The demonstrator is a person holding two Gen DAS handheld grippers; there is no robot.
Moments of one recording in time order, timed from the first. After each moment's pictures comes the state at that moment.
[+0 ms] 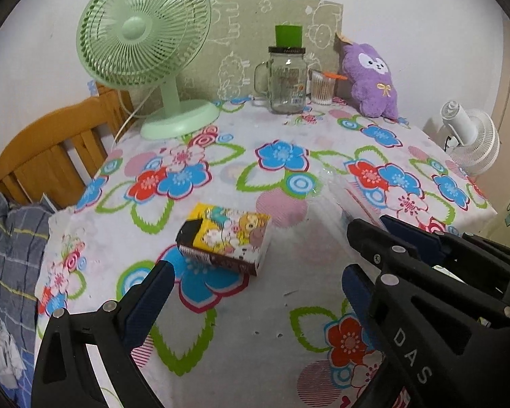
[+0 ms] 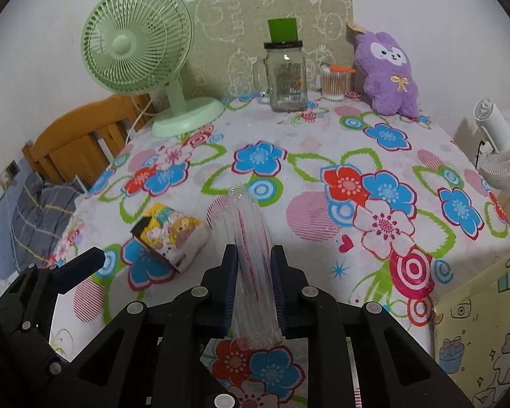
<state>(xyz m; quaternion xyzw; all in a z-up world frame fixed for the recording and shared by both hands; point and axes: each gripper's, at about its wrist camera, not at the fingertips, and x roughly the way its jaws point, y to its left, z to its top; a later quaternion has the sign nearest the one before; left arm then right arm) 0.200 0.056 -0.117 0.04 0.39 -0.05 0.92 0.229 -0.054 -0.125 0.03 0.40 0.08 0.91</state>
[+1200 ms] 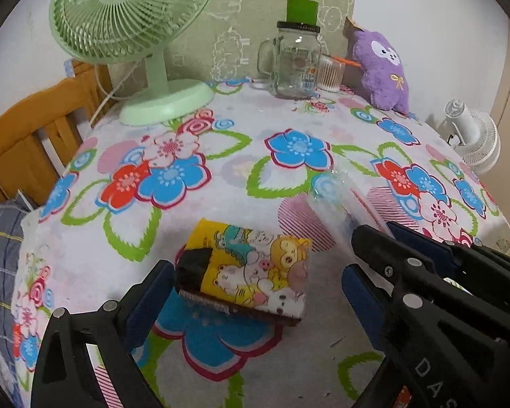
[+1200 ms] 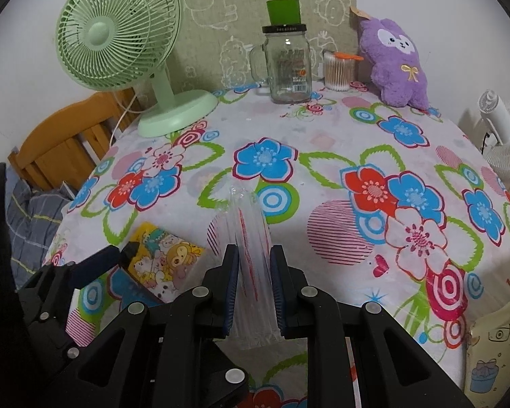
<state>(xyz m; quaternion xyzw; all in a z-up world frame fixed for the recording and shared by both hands) 0.260 0.082 -0.153 0.02 0.42 -0.09 0.90 0.274 -0.029 -0.148 0.04 0.42 0.06 0.90</state>
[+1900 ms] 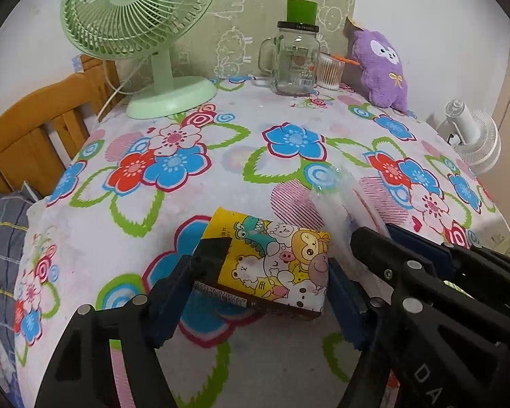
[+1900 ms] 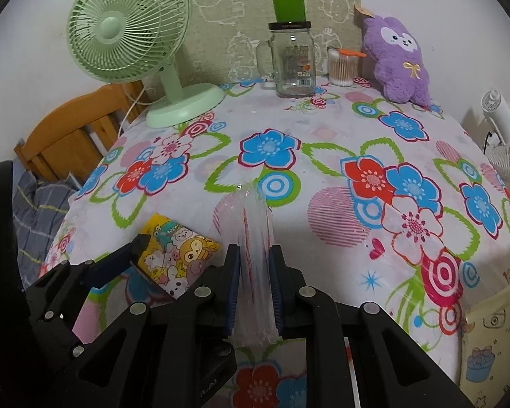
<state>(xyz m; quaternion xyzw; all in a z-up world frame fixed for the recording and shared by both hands) 0.237 0.076 -0.146 0.02 0.42 -0.07 0.90 0.256 -0.032 -0.142 0.03 0.43 0.08 0.90</state>
